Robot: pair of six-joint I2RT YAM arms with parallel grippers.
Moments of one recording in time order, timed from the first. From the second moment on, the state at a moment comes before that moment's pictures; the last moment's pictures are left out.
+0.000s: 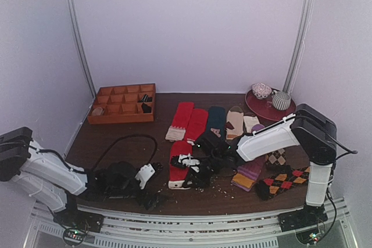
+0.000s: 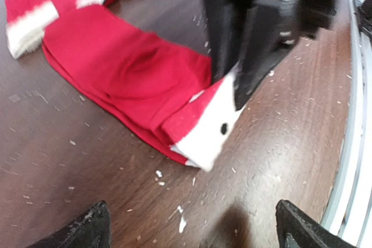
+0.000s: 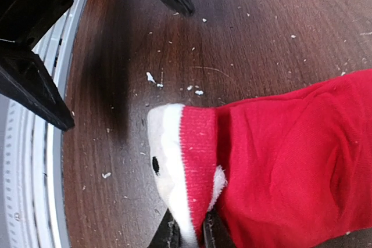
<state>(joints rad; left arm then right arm) -1.15 1.37 0.29 0.44 -0.08 -0.17 0.99 1.95 1.07 -0.09 -0.49 -0.19</state>
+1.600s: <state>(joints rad) -1.05 1.73 0.36 0.85 0.20 0.14 0.93 2.03 1.17 -0.23 -0.68 -0.12</state>
